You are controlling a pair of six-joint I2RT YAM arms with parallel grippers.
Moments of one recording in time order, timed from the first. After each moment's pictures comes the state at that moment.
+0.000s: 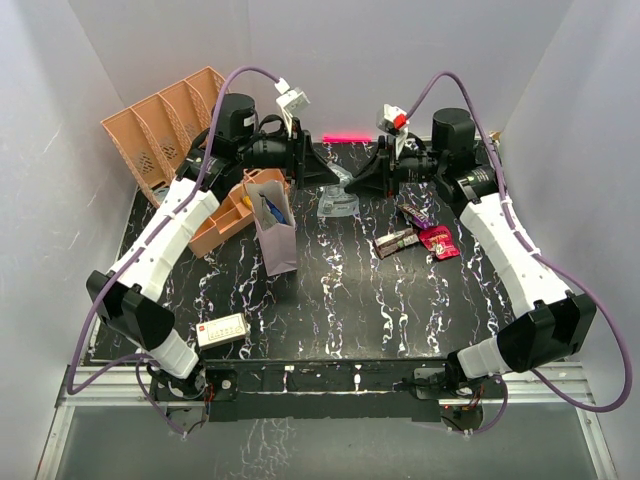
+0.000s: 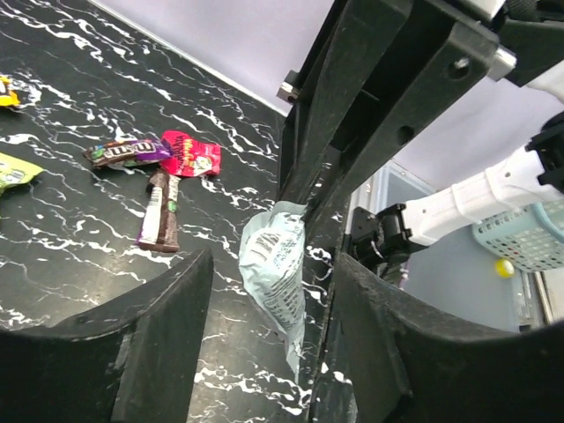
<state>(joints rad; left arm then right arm) -0.49 1.61 1.76 -0.48 0.88 -0.20 0.28 1.42 1.49 -0.36 -1.14 -0.19</state>
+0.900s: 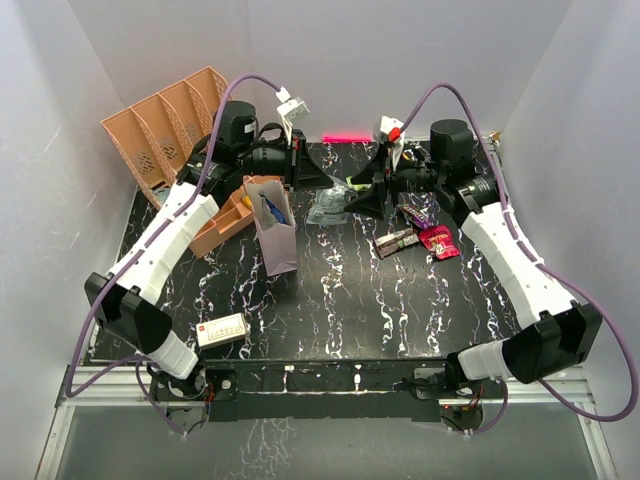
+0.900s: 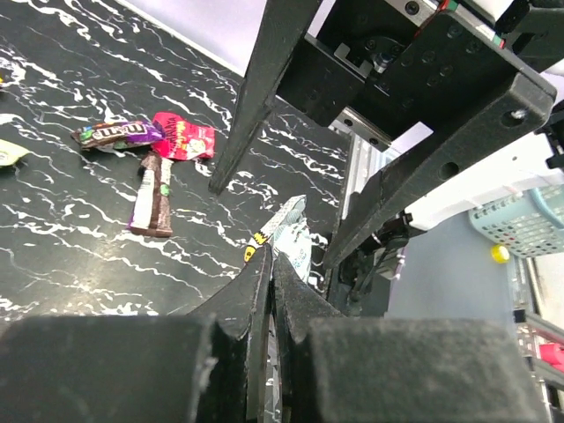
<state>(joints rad) -0.49 1.59 1.69 -0.42 0.92 -0.23 0.31 1.38 1.44 -0.43 -1.04 -0.26</state>
